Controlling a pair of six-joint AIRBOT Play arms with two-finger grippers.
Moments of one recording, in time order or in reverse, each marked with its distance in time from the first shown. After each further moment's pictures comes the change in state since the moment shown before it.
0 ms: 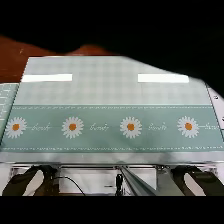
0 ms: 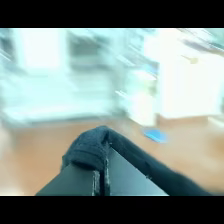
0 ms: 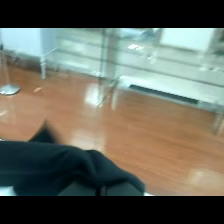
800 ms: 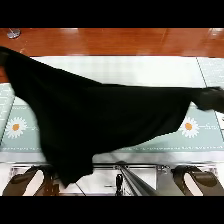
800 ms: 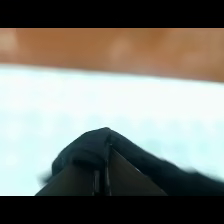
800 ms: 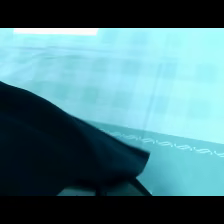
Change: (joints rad) left arm -0.004 -0.008 -0.719 -0.018 -0.016 -0.008; right arm 0.000 0.191 -1.039 0.063 -0.158 0.075
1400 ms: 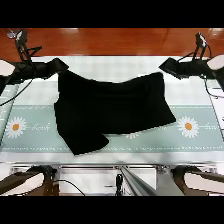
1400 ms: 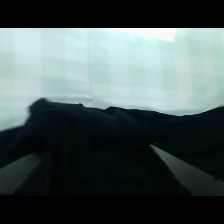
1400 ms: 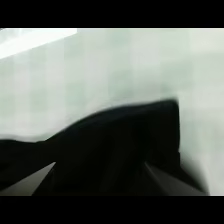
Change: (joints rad) left arm -0.229 -0.451 -0.045 -0.098 0.258 0.013; right arm -0.044 -0.821 0.276 0.166 -0.387 -0.042
